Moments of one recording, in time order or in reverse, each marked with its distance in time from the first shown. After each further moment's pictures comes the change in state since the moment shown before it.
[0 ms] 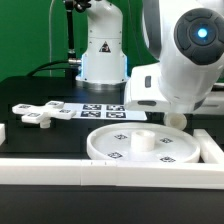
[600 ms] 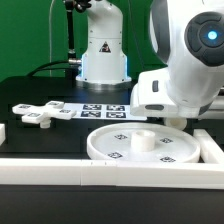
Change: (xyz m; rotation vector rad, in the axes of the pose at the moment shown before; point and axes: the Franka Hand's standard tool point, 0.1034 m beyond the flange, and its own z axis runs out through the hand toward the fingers) arm 0.006 -0.009 0.013 -0.014 0.024 -0.016
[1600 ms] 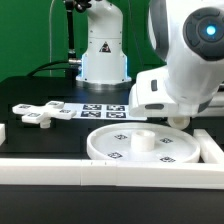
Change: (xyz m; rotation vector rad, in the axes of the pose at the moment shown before) arm -0.006 0.002 -0.016 0.001 0.018 -0.069
